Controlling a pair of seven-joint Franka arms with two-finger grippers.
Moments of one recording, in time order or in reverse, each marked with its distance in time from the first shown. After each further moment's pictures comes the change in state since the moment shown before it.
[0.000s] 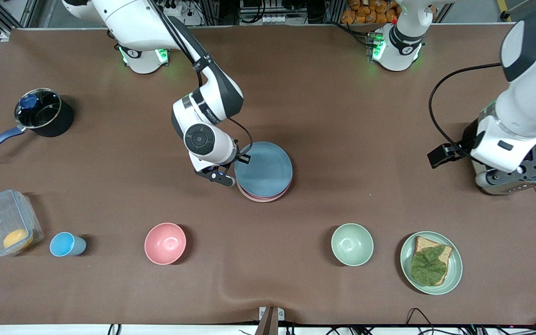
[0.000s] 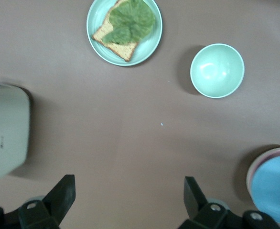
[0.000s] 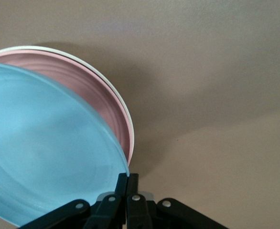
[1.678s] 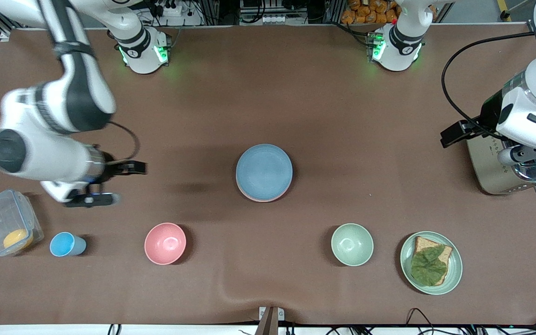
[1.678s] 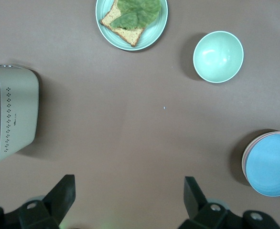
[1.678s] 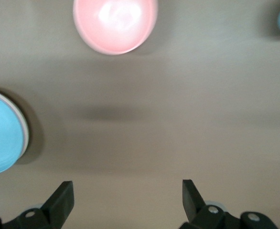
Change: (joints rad) left arm 0.011 -0.063 0.003 0.025 -0.025 -0.110 0.000; right arm -0.481 -0.236 -0.037 0.148 -0.144 -0.398 -0.803
